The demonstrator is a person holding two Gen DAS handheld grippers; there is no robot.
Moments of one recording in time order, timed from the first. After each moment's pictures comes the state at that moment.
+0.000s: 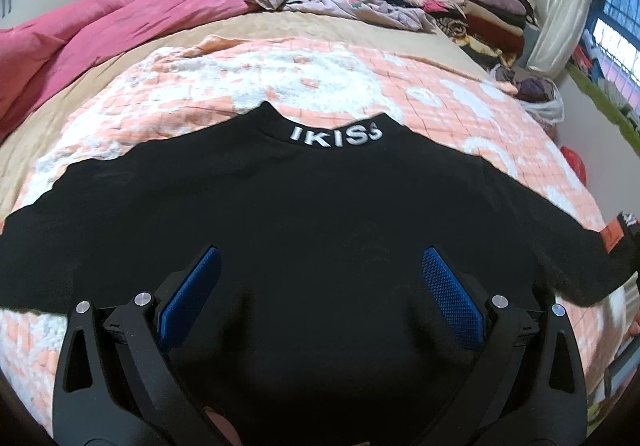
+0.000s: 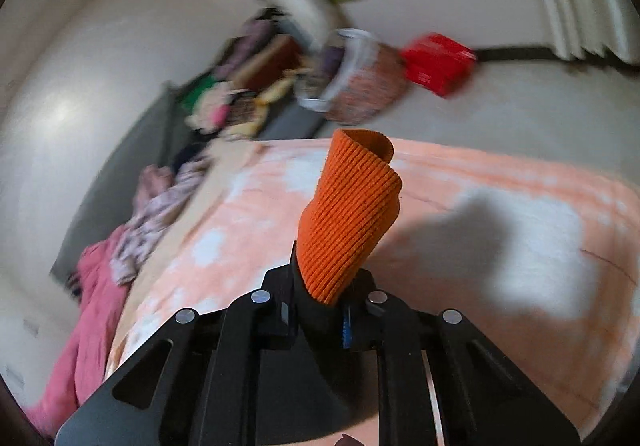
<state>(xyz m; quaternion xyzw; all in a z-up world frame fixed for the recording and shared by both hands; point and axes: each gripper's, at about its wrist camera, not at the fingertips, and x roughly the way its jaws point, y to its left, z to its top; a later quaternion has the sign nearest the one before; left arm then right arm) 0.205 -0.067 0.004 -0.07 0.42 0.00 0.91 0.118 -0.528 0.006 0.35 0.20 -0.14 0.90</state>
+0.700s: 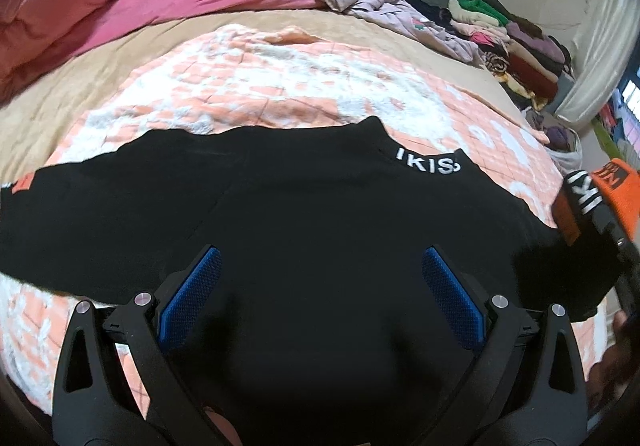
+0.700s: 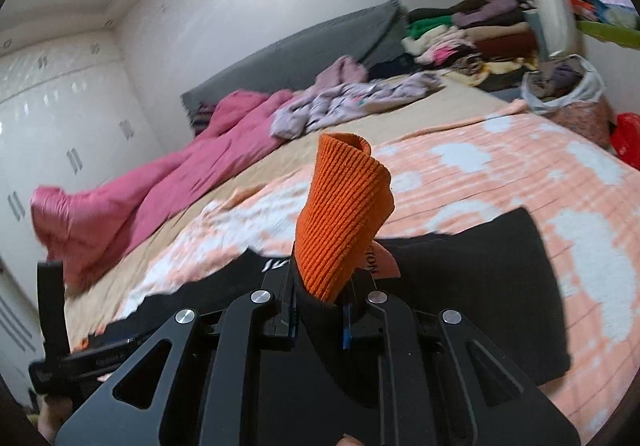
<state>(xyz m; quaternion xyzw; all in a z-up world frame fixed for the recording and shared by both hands) 0.189 0.027 0.008 -0.15 0.42 0.04 0.89 0.167 -0.271 0.037 0.15 0.26 0.17 0.94</state>
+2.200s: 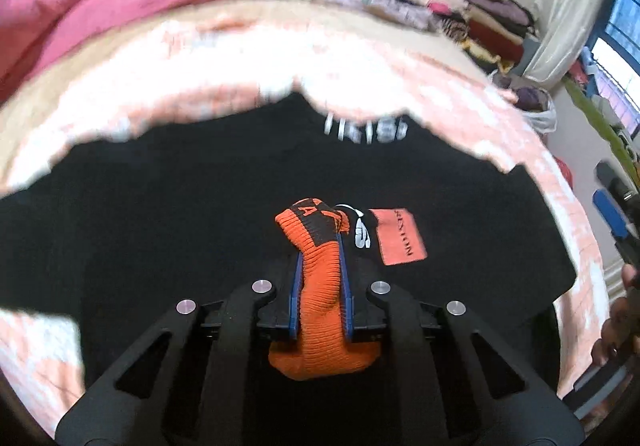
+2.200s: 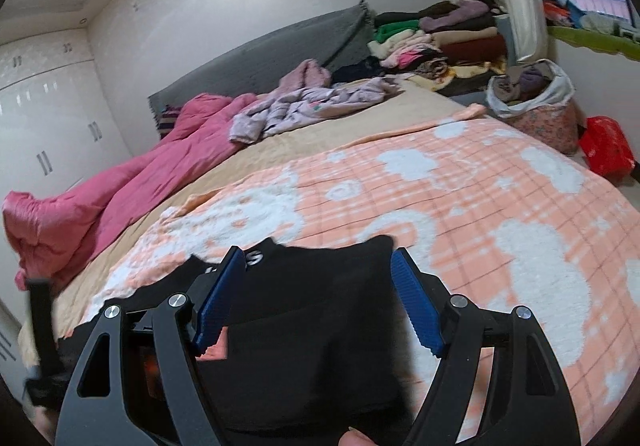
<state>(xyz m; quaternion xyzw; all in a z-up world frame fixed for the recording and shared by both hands) 0.203 -0.025 0.006 -0.09 0.42 -0.03 0.90 0.167 -0.343 0.036 0.14 0.26 0.07 0.95</state>
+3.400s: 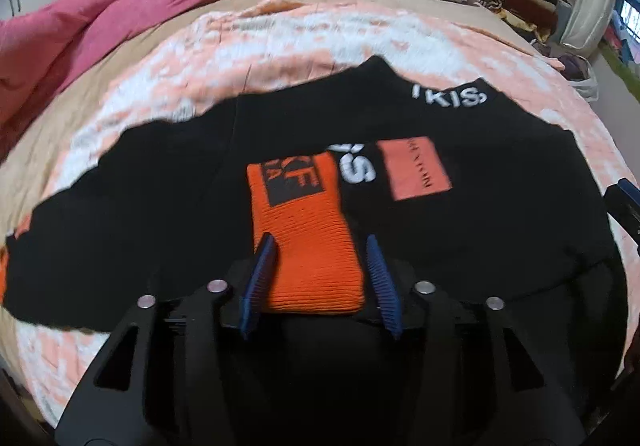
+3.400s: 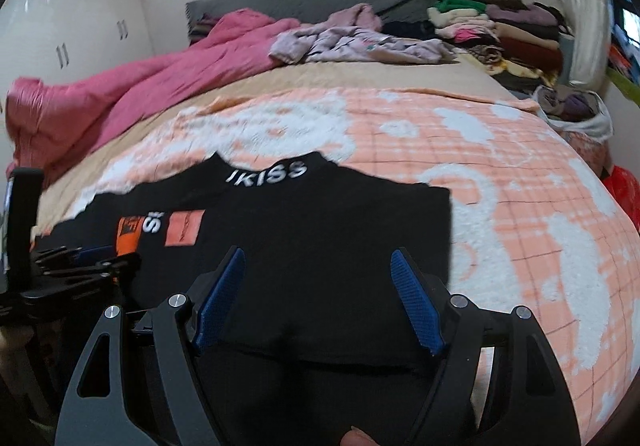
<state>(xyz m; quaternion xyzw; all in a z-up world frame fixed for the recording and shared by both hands) 0.203 0.013 -0.032 -0.03 0.47 0.04 0.88 0.174 -0.250 -0.004 -0.01 0.36 0.15 0.92</state>
